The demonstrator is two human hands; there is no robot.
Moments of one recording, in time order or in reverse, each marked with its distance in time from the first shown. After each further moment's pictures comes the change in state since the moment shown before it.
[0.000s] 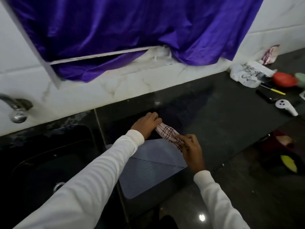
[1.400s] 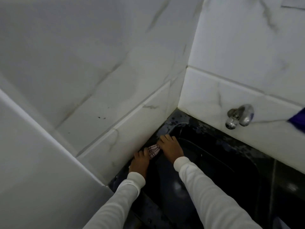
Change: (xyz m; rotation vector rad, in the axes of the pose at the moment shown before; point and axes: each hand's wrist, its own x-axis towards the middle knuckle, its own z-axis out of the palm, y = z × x) left_hand -0.605 -0.106 -0.080 0.079 -0.118 -1.771; right_hand -0.068 -0.533 0.459 -0.238 -0.734 -1.366
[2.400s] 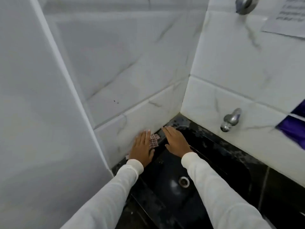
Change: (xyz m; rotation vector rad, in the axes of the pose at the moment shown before) left_hand -0.040 0.005 -0.036 -0.094 0.335 0.096; right_hand -0.041 0.005 -0.073 0.127 0.038 -0.036
